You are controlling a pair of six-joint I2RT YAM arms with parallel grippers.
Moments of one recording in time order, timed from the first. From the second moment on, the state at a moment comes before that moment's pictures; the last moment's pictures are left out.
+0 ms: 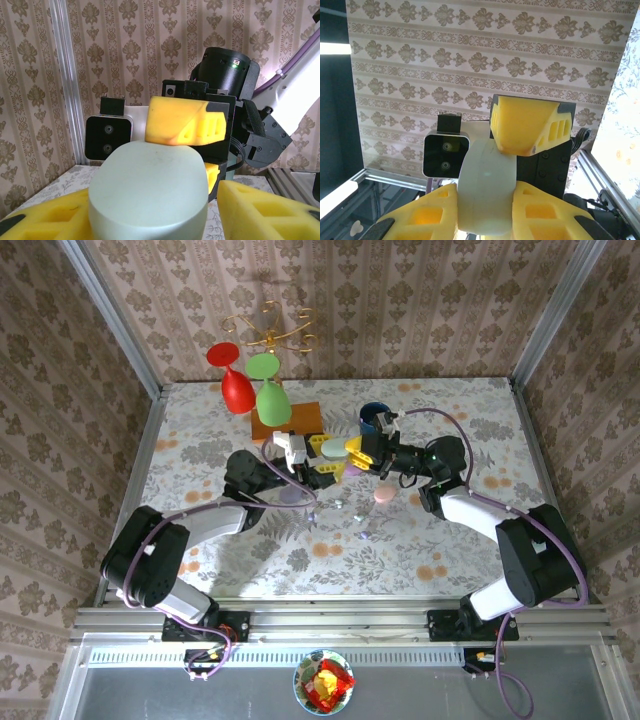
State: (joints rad) left arm -0.61 1.51 0.69 1.18 0.83 -0.19; right arm 0.34 1.49 0.74 1.15 -1.00 1.76
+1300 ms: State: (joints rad) left arm -0.59 1.33 0.59 0.90 0.88 -0.11; right arm 0.38 1.22 1.03 -0.24 -0.81 0.31
